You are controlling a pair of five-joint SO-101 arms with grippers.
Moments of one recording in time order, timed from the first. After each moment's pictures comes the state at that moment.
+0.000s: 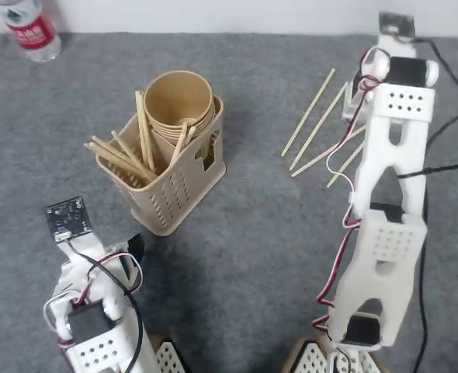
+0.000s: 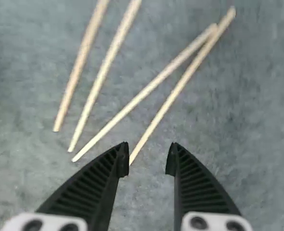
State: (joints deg) left arm -29.2 -103.4 94.1 73.6 6.8; right arm 3.7 41.7 -60.0 100.7 -3.7
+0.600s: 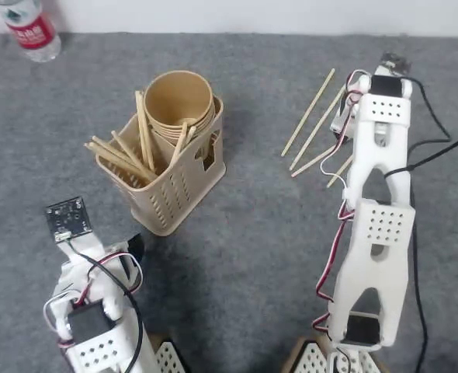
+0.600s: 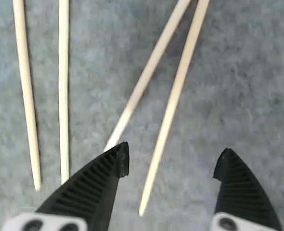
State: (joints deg) left arm -29.2 -103.4 94.1 73.6 6.8; right arm 3.4 55.7 -59.9 91.2 -21.0
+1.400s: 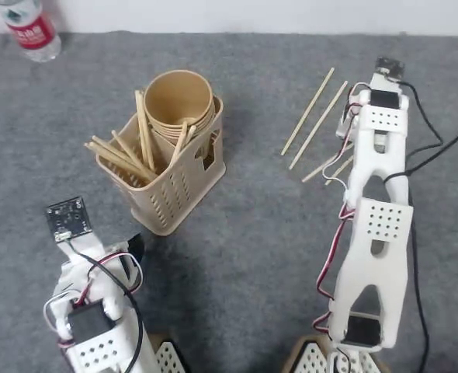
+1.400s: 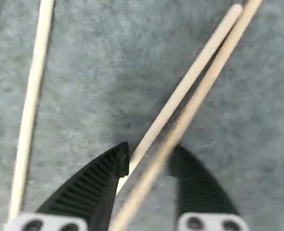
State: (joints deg) left arm -29.2 -103.4 94.1 73.6 6.8; right arm 4.6 63.8 -60.0 79.4 -8.5
